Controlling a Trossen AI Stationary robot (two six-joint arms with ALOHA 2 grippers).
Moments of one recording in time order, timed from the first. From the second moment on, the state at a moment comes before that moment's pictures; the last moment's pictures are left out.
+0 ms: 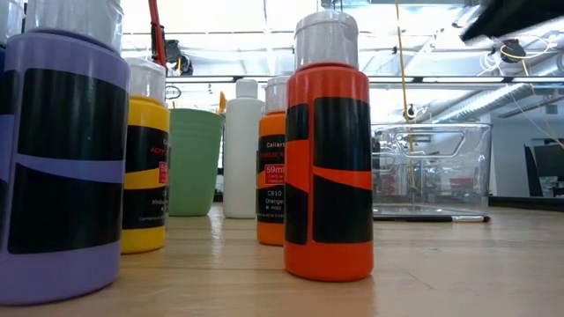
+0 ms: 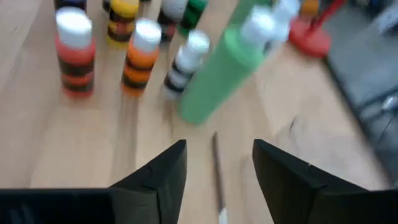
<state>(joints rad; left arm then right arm) 0.35 0.20 0.02 0.15 -0.14 0.20 0.88 1.54 1.04 -0.66 0.94 0.60</state>
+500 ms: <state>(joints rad) 0.35 0.20 0.02 0.16 -0.14 0.21 0.87 1.54 0.78 -0.58 0.76 0.93</state>
